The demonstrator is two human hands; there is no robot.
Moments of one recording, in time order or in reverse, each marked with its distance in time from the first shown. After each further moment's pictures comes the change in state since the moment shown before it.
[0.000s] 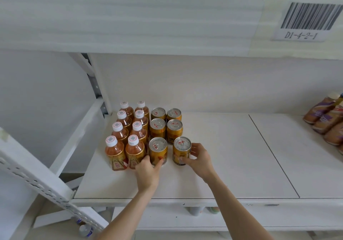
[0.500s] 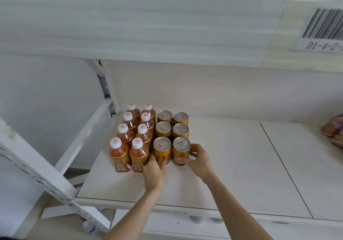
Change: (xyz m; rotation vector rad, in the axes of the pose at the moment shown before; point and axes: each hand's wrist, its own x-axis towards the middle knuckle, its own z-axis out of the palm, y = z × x) left_hand 0.004 0.017 0.011 0.051 0.001 -0.043; right_hand 0.025 -0.006 0.014 -0.015 -0.063 -0.018
